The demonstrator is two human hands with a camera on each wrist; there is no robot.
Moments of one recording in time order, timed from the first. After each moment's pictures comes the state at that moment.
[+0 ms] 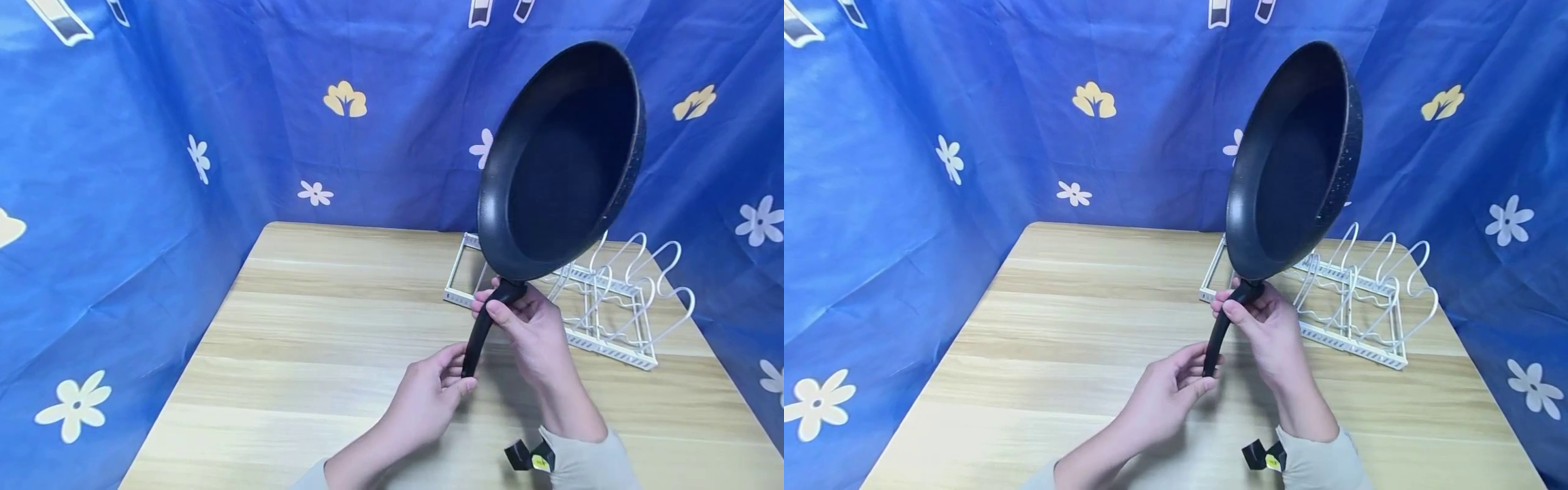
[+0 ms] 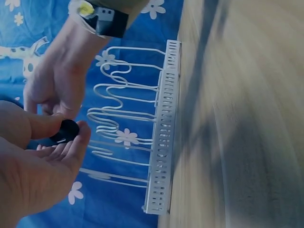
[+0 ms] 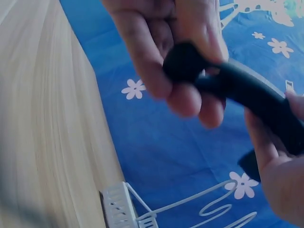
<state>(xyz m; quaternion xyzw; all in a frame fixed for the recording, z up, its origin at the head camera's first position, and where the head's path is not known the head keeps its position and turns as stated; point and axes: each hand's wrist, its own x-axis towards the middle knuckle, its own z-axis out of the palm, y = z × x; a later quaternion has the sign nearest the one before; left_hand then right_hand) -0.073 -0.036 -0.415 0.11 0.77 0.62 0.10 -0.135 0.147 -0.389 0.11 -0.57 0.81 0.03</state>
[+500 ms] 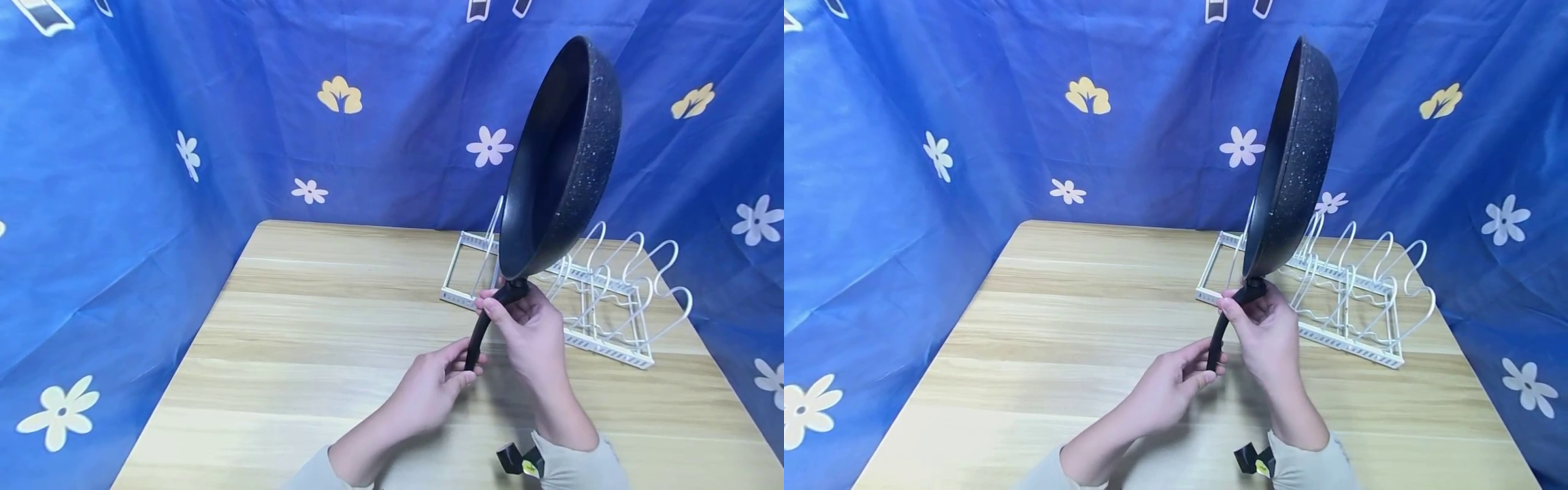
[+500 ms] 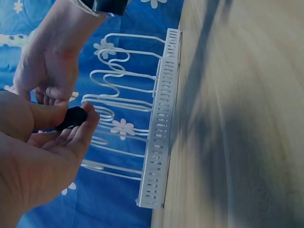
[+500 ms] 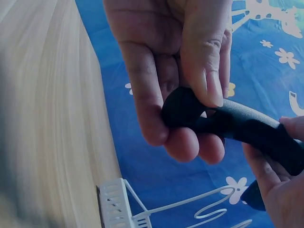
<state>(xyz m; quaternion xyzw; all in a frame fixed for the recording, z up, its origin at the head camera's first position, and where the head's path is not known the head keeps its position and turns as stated) -0.096 -0.034 -0.425 0.18 0.78 0.59 0.13 -0.132 0.135 -0.382 0.00 -0.68 0.72 0.12</state>
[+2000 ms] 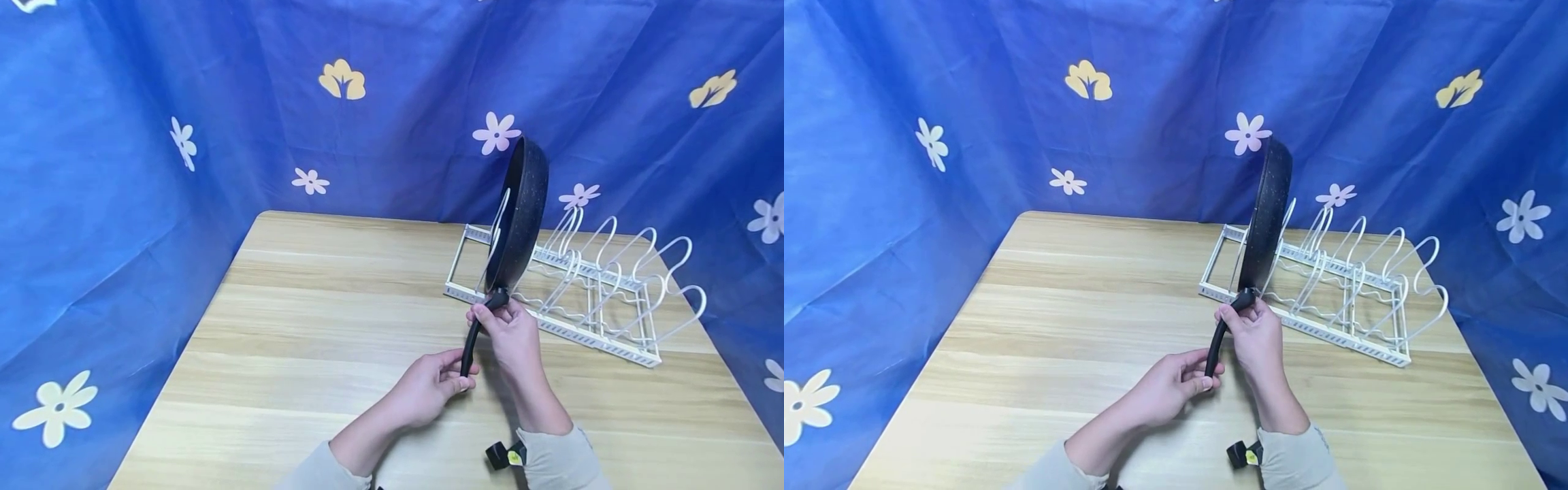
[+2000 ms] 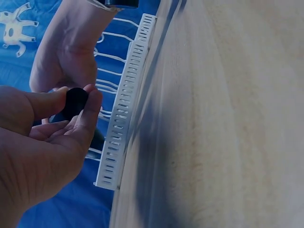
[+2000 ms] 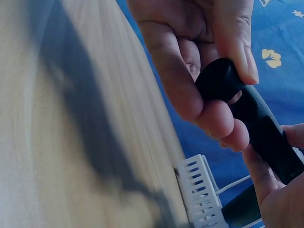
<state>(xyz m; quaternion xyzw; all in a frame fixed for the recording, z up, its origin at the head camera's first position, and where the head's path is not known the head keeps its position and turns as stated) -0.105 -0.042 -0.461 0.12 0.75 0.61 0.21 -0.163 0.126 -0.447 -0.11 -0.65 0.75 0.01</state>
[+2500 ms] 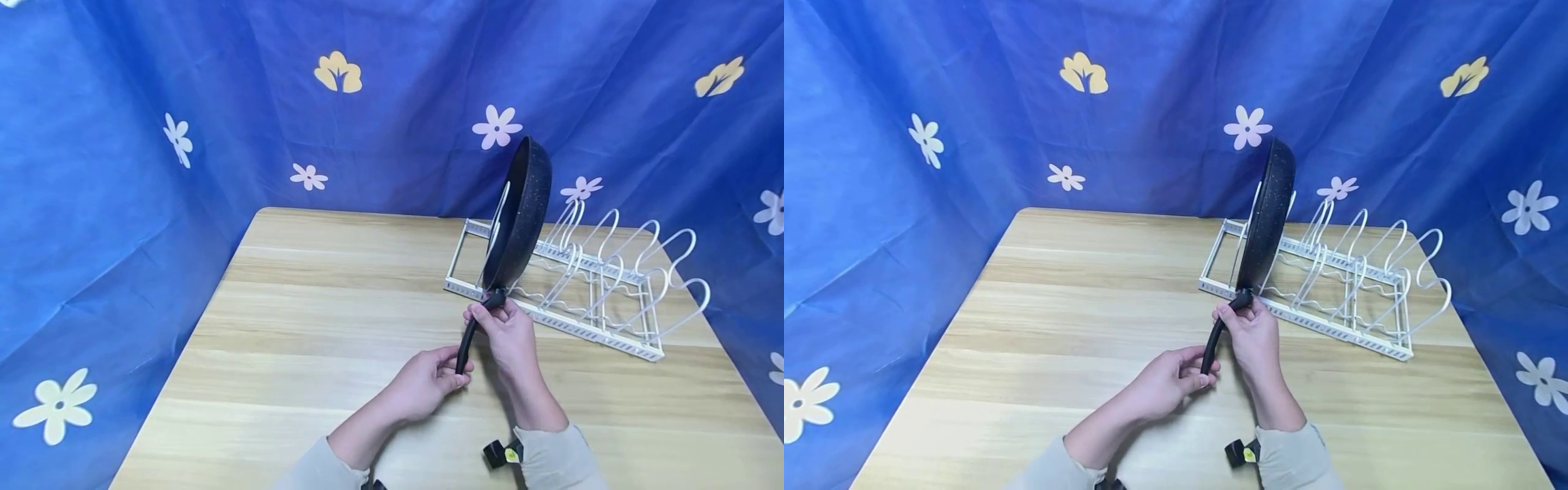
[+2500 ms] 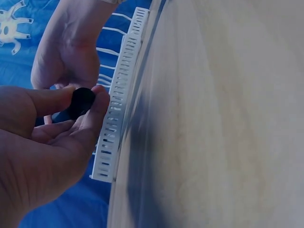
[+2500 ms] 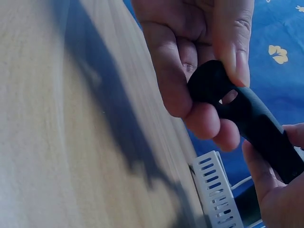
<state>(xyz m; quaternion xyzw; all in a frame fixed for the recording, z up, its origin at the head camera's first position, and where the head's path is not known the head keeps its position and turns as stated) -0.109 -0.045 -0.469 0.12 0.77 0.59 0.21 -0.163 0.124 -0.460 -0.11 -0.63 0.77 0.00</state>
